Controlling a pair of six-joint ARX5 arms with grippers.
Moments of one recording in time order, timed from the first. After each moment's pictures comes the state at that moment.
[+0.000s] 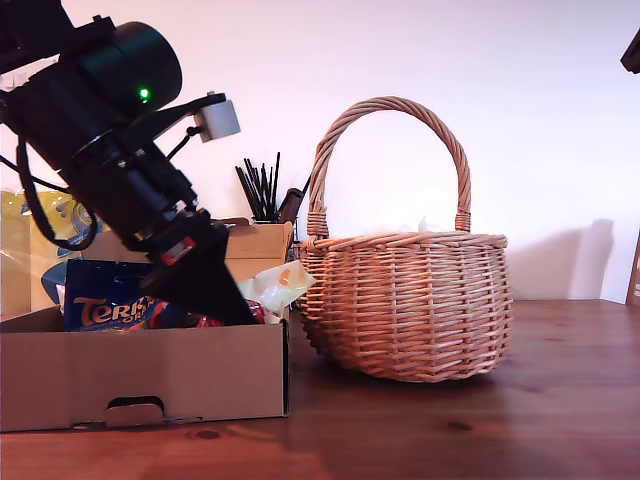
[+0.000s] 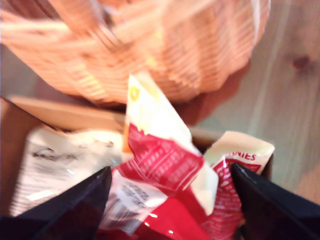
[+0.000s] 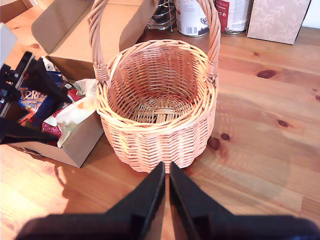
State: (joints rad) left arm -0.53 1.59 0.87 -0.20 0.31 0.60; right arm 0.31 0.61 0.69 -0.60 -0.17 -0.03
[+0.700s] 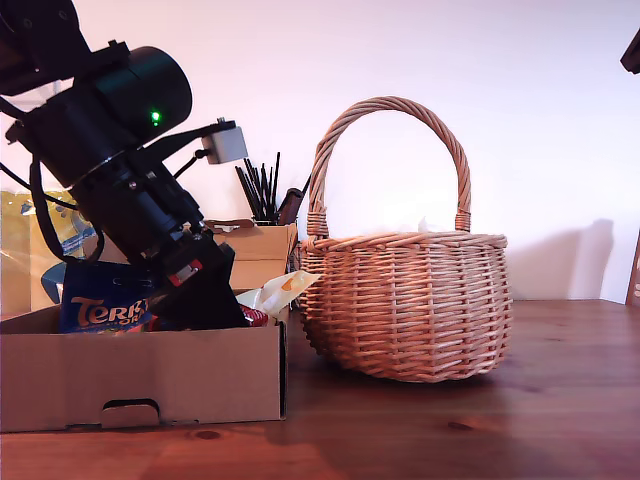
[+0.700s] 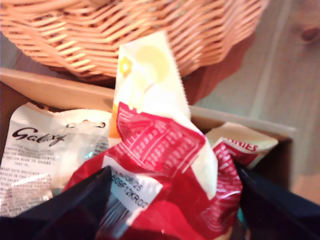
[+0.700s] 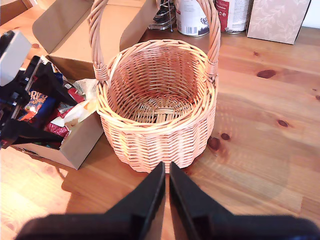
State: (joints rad) left arm -0.53 1.66 0.90 -0.18 0.27 0.60; right arm 0.31 0.61 0.69 -0.59 -0.17 -0.03
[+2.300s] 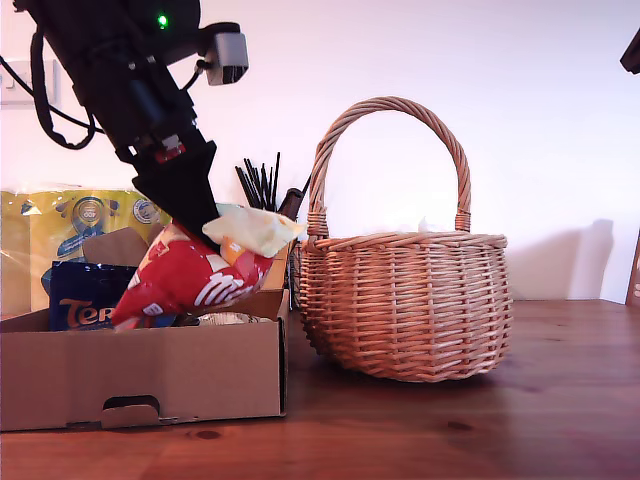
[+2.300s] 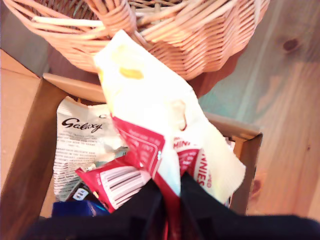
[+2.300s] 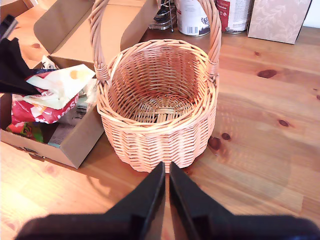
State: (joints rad) left arm -0.53 1.56 1.18 -0.65 0.23 0.61; right arm 0.31 0.61 0.69 -0.60 -0.18 -0.03
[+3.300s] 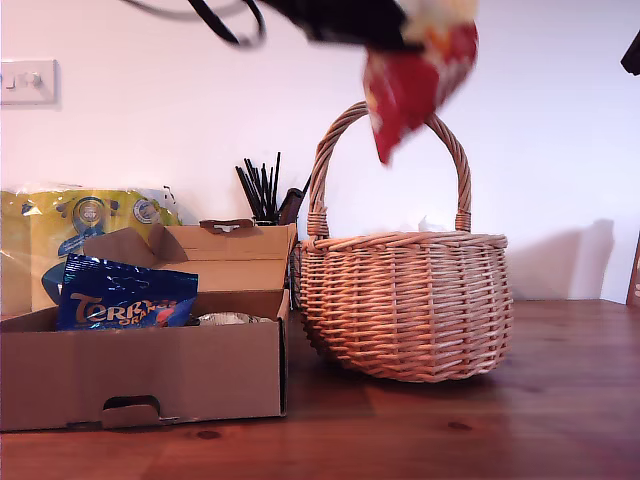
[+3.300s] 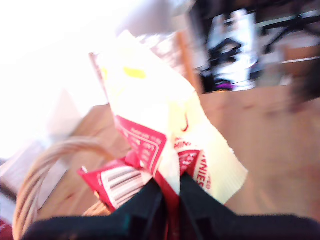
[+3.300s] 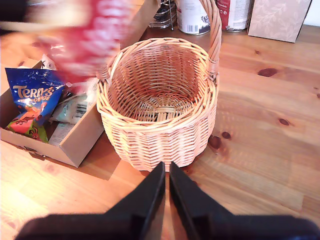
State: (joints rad) left arm -0.76 1.59 1.18 0.11 0.36 0.42; right arm 0.31 0.61 0.69 -0.60 -0.18 -0.03
